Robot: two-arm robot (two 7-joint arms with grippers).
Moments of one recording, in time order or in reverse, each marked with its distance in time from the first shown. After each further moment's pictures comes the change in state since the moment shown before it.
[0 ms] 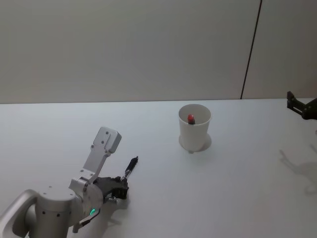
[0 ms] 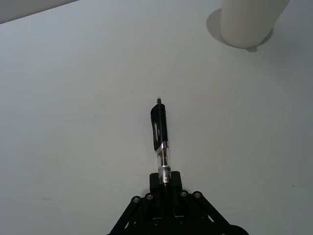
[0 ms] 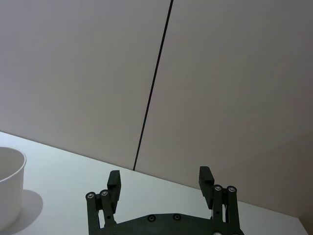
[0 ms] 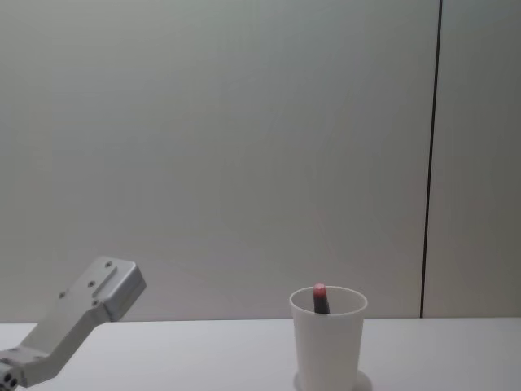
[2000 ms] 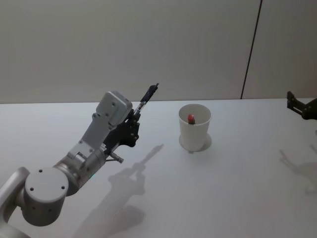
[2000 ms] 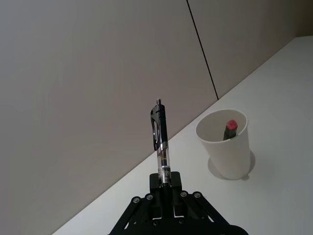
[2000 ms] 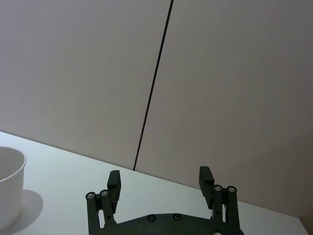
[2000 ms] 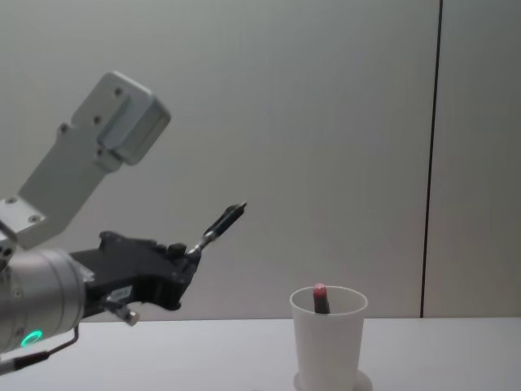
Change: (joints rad) left arm -0.008 0.036 -0.018 -0.147 0.296 -0.455 -0.107; right arm 0.000 0.000 0.000 0.000 0.000 0.000 0.000
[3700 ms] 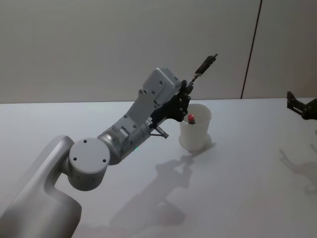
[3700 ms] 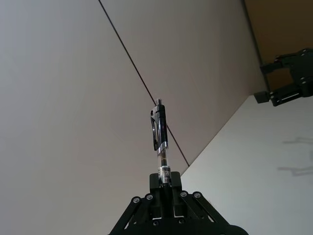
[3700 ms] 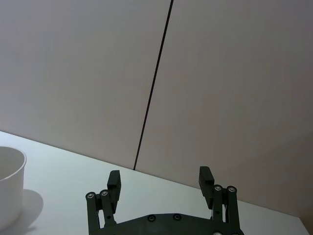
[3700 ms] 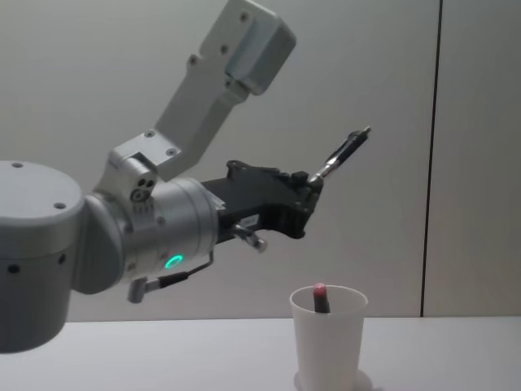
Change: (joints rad) left arm -0.177 -0.171 0.061 0.147 0.094 -0.158 -0.134; right arm 0.000 0.000 0.000 0.000 0.000 0.000 0.000
